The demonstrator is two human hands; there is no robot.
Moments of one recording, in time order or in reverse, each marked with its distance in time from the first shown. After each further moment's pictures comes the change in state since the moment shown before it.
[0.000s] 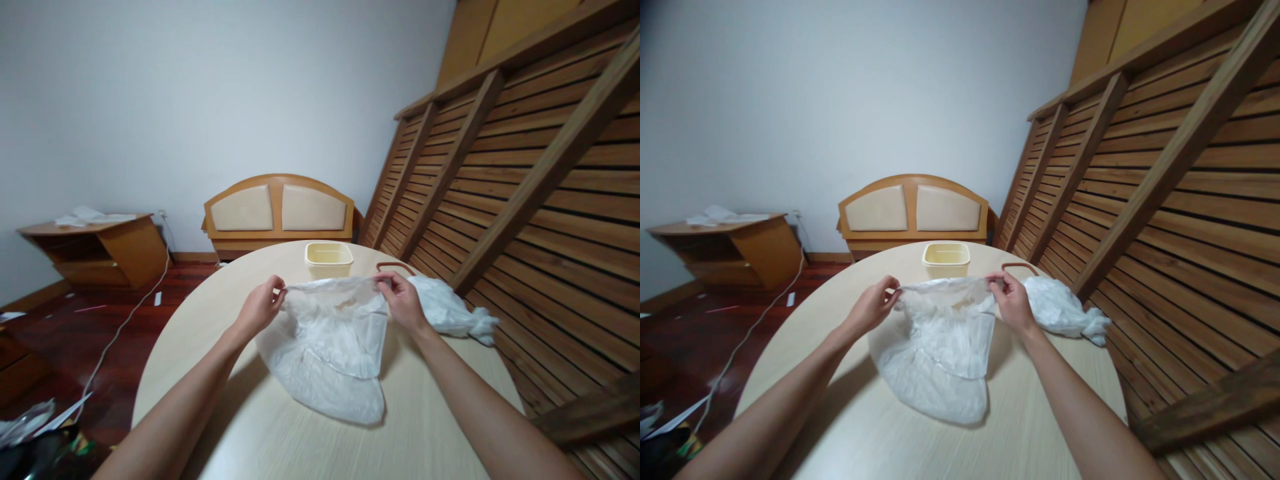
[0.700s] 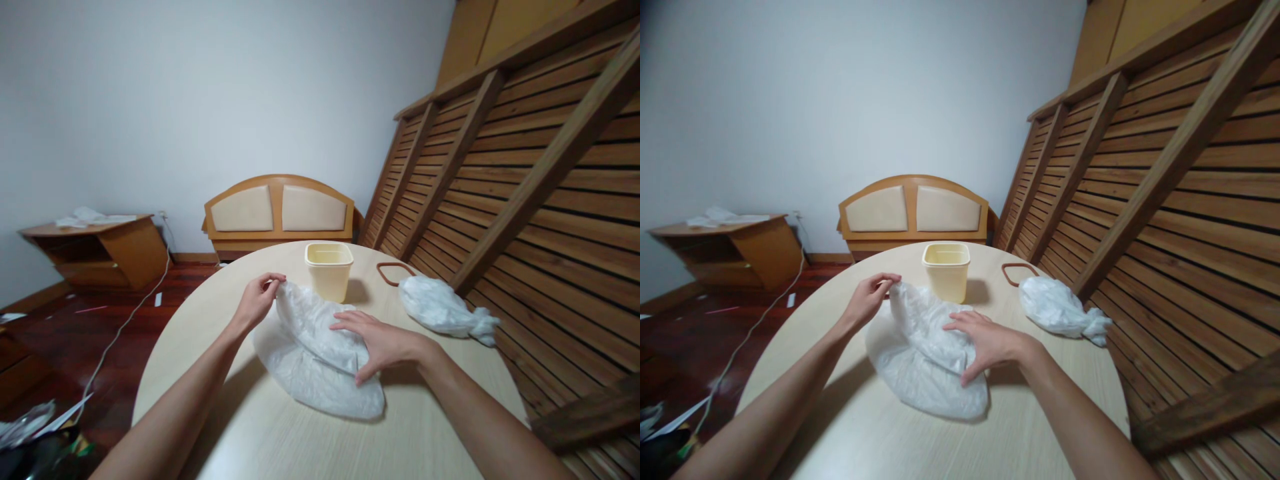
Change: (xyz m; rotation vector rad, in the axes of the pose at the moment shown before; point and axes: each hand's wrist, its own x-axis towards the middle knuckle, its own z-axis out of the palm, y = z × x) left_hand 0.009 0.003 -0.005 -0.579 0.158 -0.124; right_hand -0.030 -0.036 0.014 -0.523 -1.207 0.009
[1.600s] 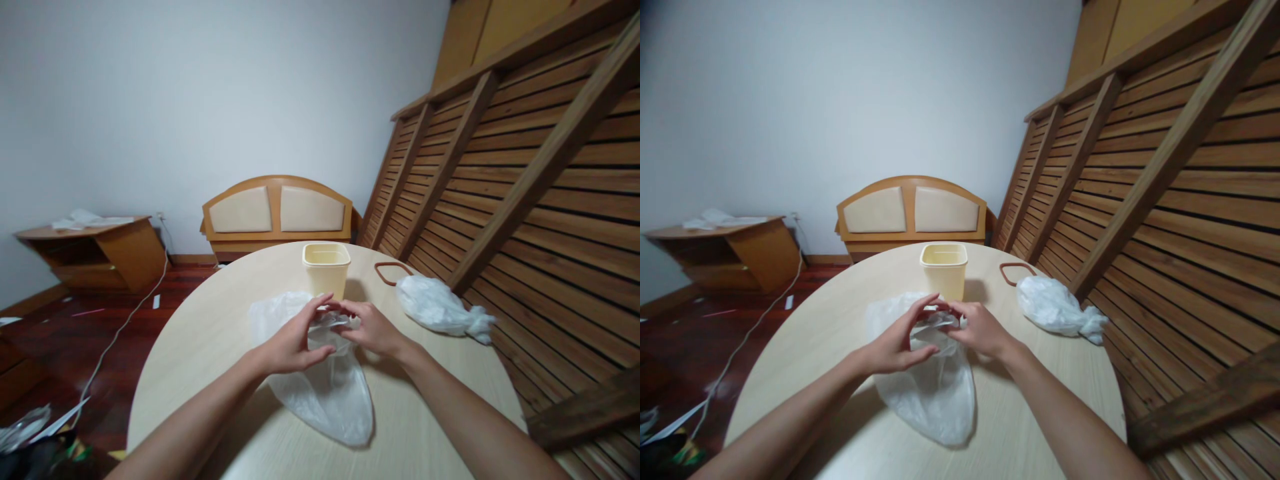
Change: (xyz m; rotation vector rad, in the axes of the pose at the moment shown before) left_hand -0.063 0.032 0.050 -0.013 -0.625 0.529; right_hand 0.012 -0.014 0.008 0.293 0.588 -0.182
